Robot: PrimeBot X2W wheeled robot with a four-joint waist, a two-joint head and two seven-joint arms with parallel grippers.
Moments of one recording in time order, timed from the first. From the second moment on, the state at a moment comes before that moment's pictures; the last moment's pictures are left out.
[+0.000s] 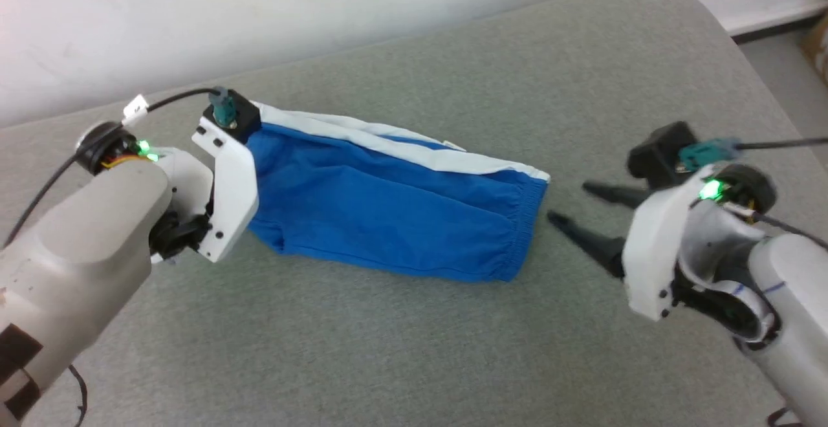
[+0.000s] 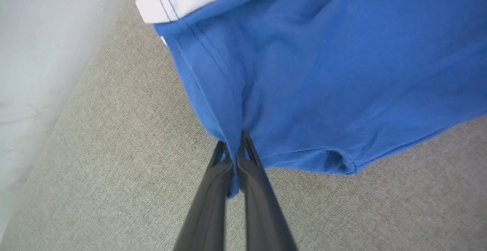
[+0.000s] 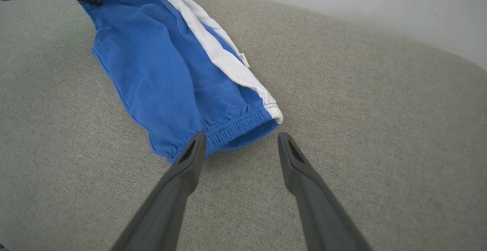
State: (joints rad) left arm -1.07 0.64 -1.27 0.59 -0.91 -0.12 0.54; right arm -0.53 -0.55 0.58 0.03 0.73 0.13 0.51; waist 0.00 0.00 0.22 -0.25
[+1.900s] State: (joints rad) left arm -0.36 0.74 -1.25 0.13 -1.07 0.21 0.07; right arm -0.28 -0.71 0.89 0.18 0.85 0.13 0.33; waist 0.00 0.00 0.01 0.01
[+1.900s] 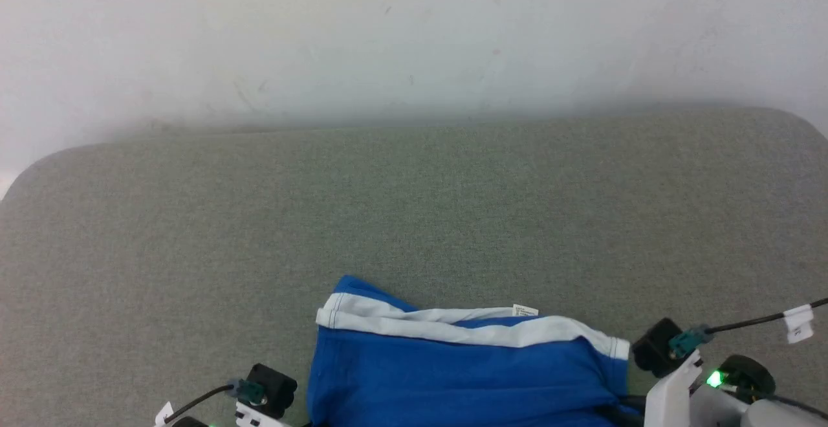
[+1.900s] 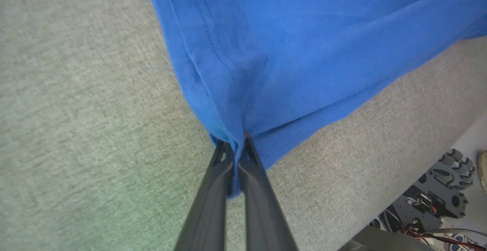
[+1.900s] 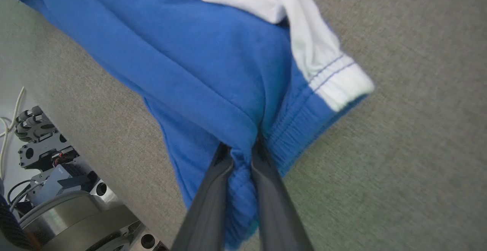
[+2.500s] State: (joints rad) left arm -0.35 0.71 -1.08 0.12 -0.90 0.45 -0.25; right arm -0.28 -0.83 0.69 -0.01 0.79 0.13 0.36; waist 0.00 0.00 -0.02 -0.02
